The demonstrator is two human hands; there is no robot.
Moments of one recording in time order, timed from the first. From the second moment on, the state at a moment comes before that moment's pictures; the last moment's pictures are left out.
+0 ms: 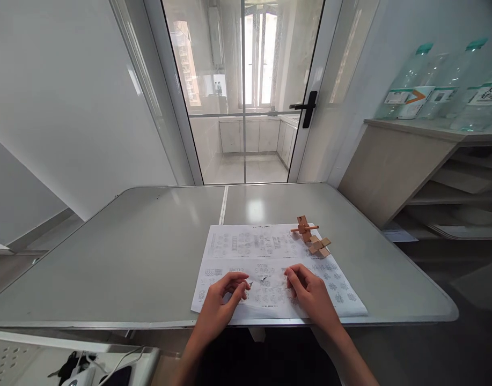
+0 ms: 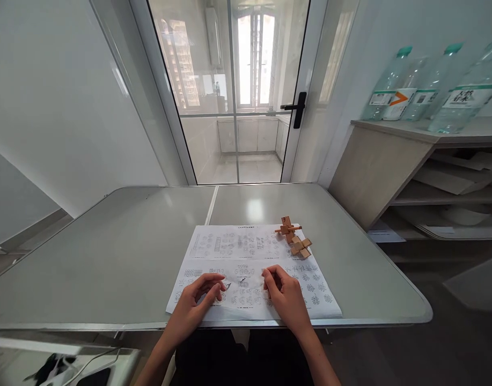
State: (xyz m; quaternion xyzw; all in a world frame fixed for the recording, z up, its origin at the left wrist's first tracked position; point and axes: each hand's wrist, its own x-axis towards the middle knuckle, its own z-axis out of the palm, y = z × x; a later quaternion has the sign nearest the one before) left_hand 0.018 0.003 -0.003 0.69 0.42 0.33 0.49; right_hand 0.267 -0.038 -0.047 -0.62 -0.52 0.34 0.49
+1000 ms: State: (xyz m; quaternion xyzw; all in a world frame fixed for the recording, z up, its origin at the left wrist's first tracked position) left_hand 0.016 0.002 -0.005 0.69 0.42 0.32 0.49; right_hand 0.287 0.064 -0.047 -0.62 -0.35 0.37 0.59
